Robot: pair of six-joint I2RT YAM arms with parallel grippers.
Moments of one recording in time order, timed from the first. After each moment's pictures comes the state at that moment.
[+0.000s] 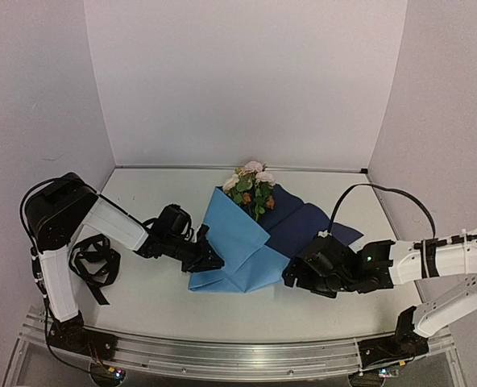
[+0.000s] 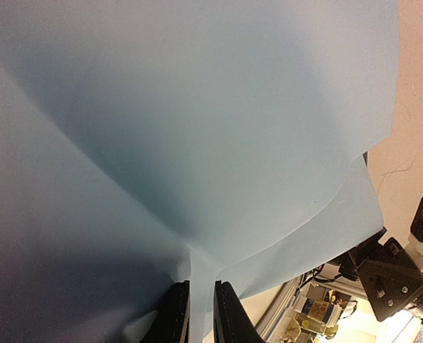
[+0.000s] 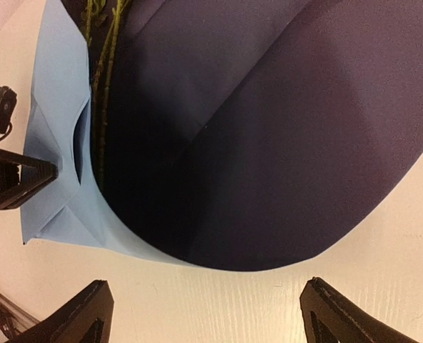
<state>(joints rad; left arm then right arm) -0.73 1.91 0.85 0.30 0.61 -0.98 1.09 1.30 0.68 -0.36 0.32 1.18</state>
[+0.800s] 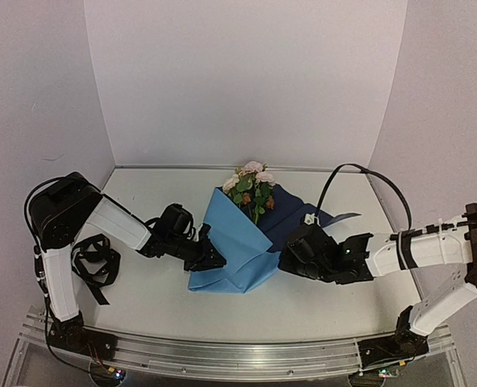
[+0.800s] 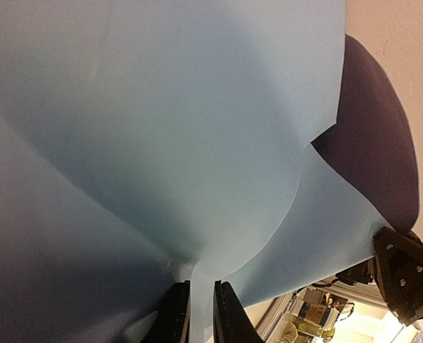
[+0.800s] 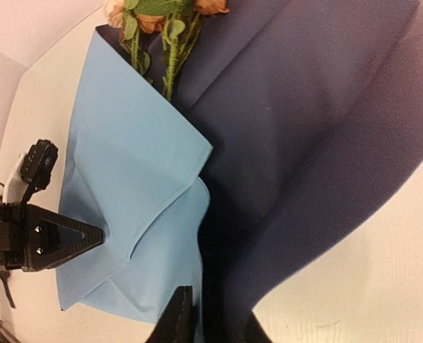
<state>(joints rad) -0.73 1.94 0.87 0.32 0.61 -0.99 1.06 1.47 0.77 -0.14 0.45 1.09</state>
